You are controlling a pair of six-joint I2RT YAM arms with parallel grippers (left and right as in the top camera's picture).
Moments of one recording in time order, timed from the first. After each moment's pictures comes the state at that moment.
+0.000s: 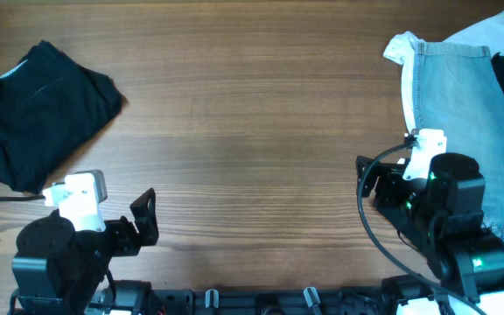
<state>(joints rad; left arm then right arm) -0.08 0.51 1.02 -1.13 0.05 -0.23 0.13 0.73 0.81 -0.81 -0.07 0.23</state>
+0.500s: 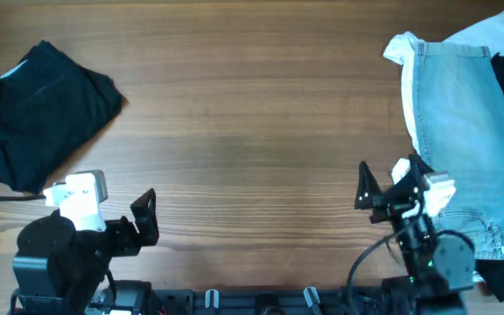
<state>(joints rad) -0.08 0.51 1.02 -1.14 0.05 -0.23 0.13 0.06 0.21 -0.13 -0.08 0.17</state>
